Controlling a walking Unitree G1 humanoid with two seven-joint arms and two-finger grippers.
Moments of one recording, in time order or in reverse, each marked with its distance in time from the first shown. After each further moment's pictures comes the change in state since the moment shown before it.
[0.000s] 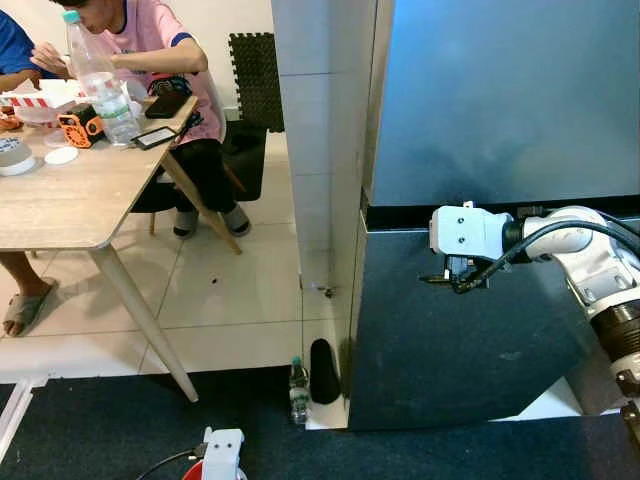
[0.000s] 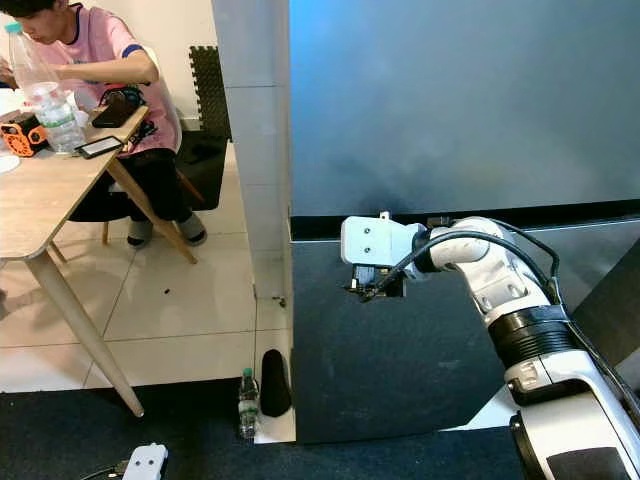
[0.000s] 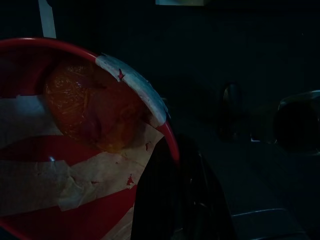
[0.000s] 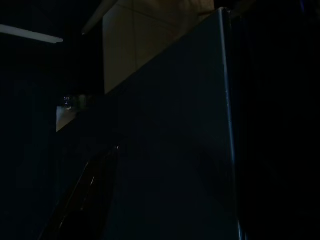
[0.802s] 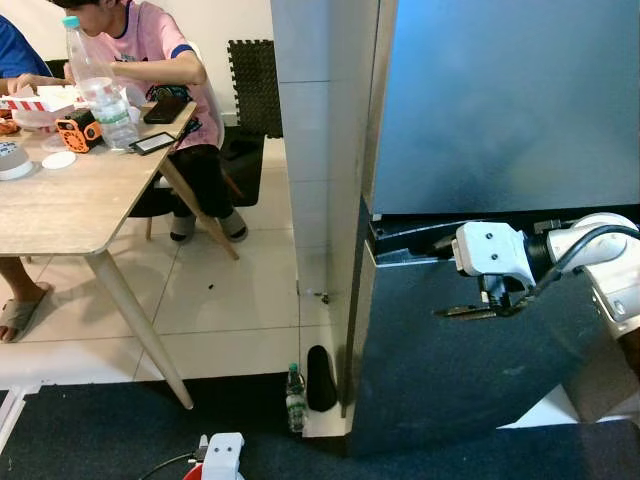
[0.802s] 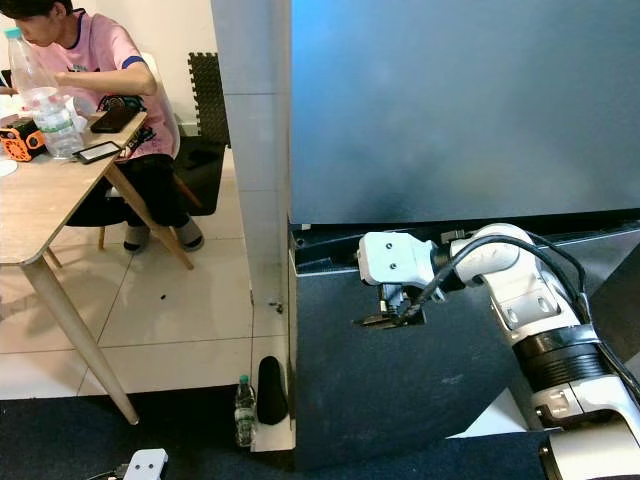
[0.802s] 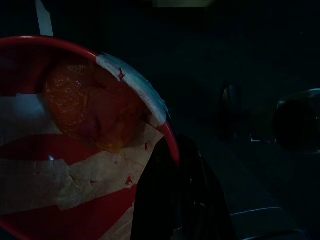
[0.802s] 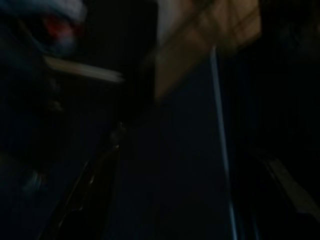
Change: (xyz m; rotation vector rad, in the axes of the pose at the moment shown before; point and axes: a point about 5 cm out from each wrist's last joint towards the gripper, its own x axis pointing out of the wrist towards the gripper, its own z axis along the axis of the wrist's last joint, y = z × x) left arm -0.001 0.001 -0.005 0.013 0.016 0.004; right arm -0.024 0.032 0.014 0.129 -0.311 0.282
